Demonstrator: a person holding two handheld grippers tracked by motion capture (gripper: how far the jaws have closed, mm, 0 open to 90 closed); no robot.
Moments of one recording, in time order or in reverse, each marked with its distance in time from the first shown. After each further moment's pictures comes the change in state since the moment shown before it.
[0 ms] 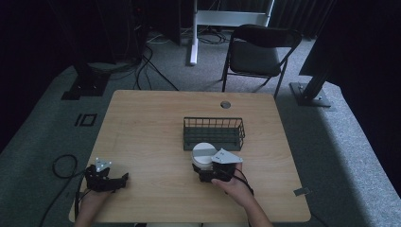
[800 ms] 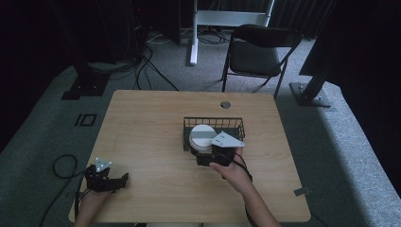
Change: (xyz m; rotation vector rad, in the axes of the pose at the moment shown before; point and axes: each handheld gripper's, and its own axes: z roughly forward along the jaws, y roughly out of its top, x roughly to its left) left arm 0.000 0.000 0.000 -0.001 0.000 0.000; right arm -0.006 0.060 -0.004 -0.084 -0.030 -0.003
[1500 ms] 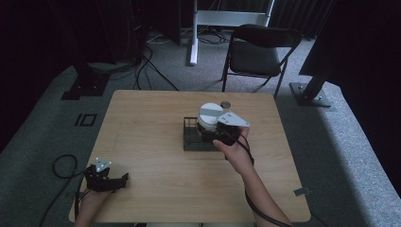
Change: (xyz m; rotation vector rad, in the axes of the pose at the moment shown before) left arm 0.000 0.000 0.000 0.001 0.000 0.000; right arm -0.037 0.043 0.011 -0.038 -0.158 0.042
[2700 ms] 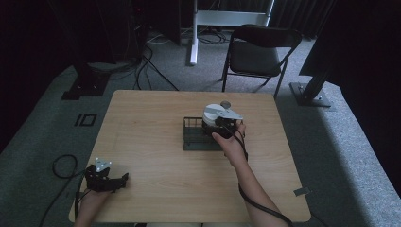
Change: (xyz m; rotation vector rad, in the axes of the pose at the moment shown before) left arm 0.000 0.000 0.000 0.000 0.000 0.000; right arm -0.030 -0.029 0.052 0.161 -0.148 0.092
